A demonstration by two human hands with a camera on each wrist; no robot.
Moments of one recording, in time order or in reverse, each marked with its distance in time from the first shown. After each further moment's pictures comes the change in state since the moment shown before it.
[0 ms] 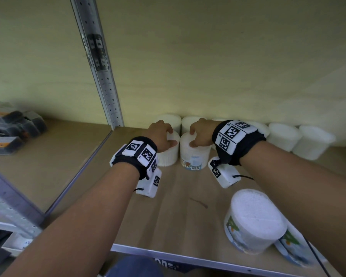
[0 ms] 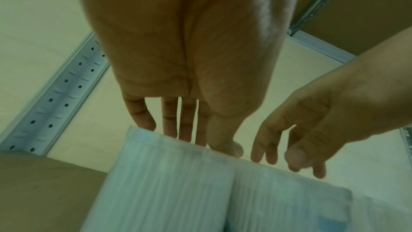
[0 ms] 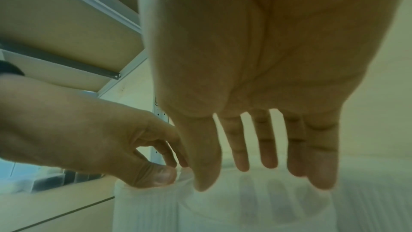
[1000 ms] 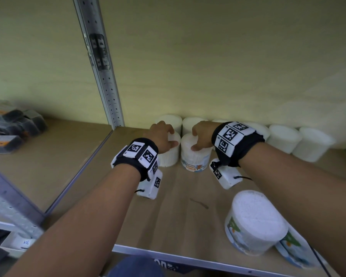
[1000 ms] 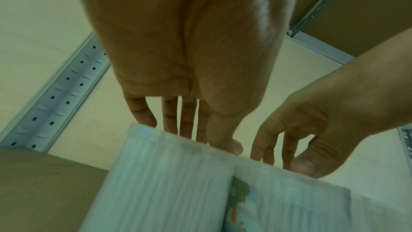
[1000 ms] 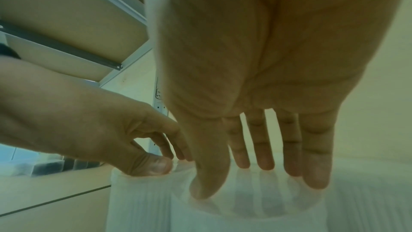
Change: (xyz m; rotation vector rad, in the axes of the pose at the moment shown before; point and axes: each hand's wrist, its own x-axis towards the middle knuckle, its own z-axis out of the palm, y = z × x) left_hand 0.000 0.000 0.002 0.023 0.013 -0.006; right_hand 0.008 0.002 0.004 0.030 -0.006 0.057
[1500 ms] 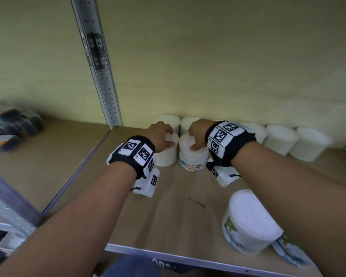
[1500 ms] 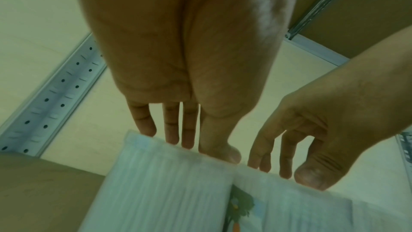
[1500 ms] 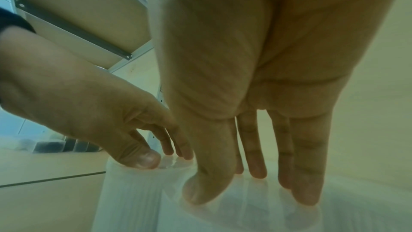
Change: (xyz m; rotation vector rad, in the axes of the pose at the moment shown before) left_hand -0.003 0.001 -0.006 -0.023 -0.053 0.043; right_hand 0.007 -0.002 0.000 -0.079 0.008 -0.030
